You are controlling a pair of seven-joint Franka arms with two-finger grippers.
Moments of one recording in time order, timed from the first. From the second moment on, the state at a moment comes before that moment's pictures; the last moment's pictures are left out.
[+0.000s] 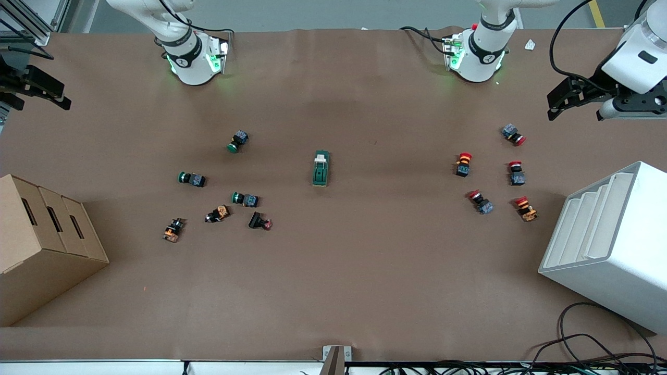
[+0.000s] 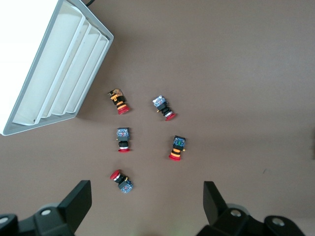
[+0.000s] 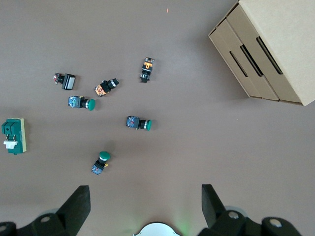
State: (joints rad) left arm -0.04 -0.14 -0.09 -1.70 0.01 1.58 -0.08; right arm -0.02 -0.12 -0.04 -1.58 0.02 1.41 -0.04
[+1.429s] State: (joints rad) left arm -0.38 0.26 -0.59 -1.74 0.20 1.93 -1.11; right arm 0.01 0.07 -0.04 -1.58 -0.02 1.46 0.17
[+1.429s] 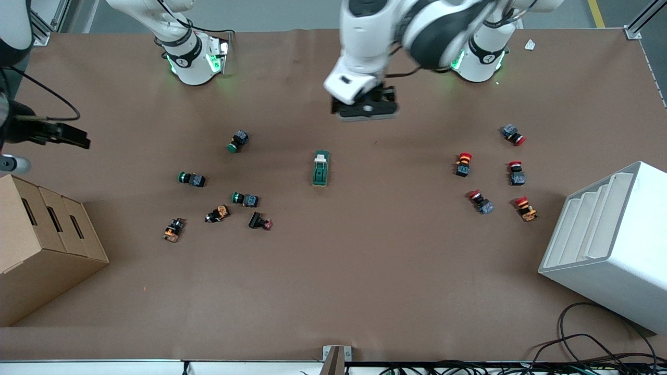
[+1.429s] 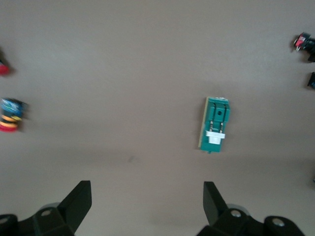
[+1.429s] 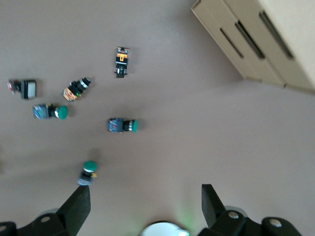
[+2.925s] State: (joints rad) left arm -0.75 0.75 -0.59 -1.93 1.59 2.07 -2.47; right arm 0.66 0.34 0.00 -1.99 0.47 2.36 1.19
